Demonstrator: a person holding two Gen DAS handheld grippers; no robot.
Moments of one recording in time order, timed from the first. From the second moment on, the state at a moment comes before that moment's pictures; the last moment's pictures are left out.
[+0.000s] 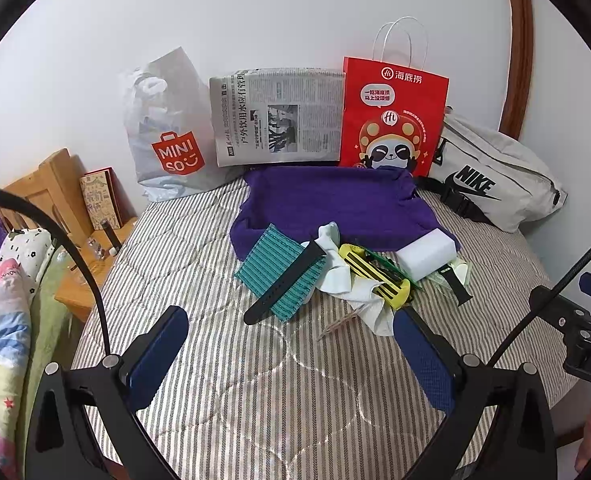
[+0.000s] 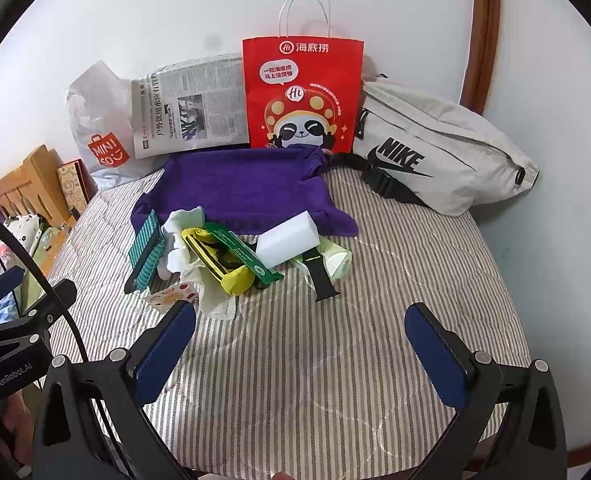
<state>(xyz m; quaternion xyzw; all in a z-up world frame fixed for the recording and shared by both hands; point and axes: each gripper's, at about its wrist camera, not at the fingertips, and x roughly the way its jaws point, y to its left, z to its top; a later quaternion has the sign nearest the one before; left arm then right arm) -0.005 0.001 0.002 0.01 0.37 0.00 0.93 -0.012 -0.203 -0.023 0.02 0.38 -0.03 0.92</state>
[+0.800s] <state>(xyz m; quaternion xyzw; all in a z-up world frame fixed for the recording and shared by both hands) -0.010 0.001 0.002 0.02 0.37 0.01 0.93 -0.019 -0.202 -0.018 0.02 0.38 -0.03 0.93</state>
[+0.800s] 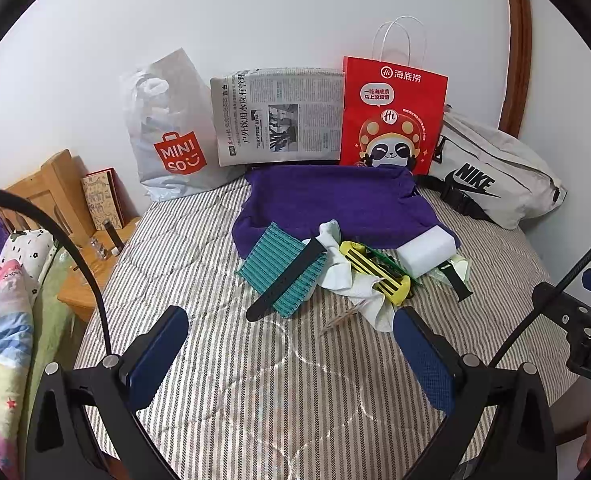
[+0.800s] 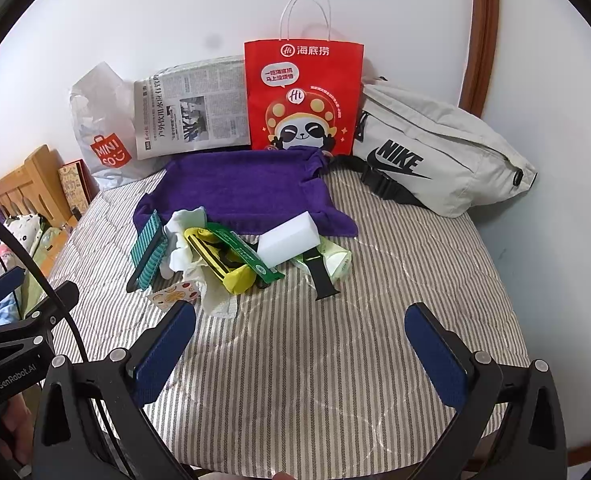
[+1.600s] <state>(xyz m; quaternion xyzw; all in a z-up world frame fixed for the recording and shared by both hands) -0.016 0.002 0.003 0.02 0.37 0.00 0.93 -0.024 -0.202 -0.017 0.02 0.37 -0.03 0.93</state>
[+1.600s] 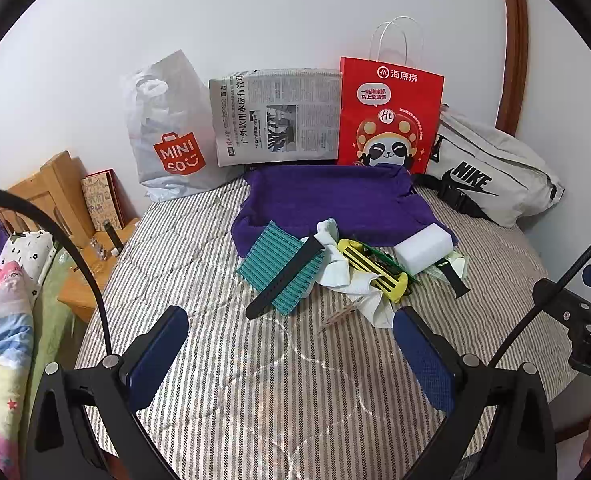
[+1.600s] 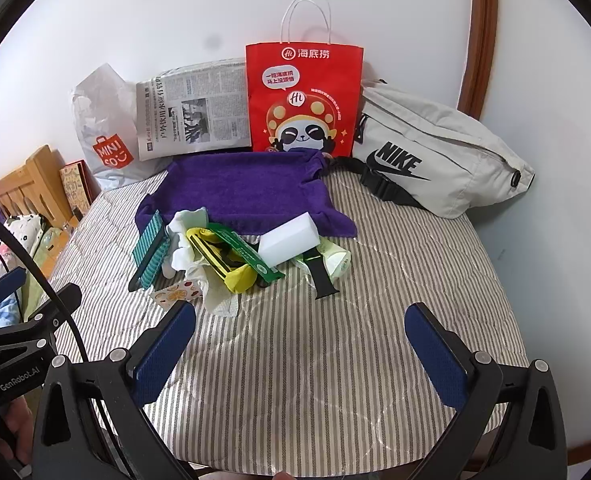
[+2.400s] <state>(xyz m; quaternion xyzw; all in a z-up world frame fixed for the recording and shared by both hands) -0.015 0.003 0.000 0.01 0.37 0.00 0.93 -0.022 -0.200 -0.023 0.02 0.37 -0.02 0.93</state>
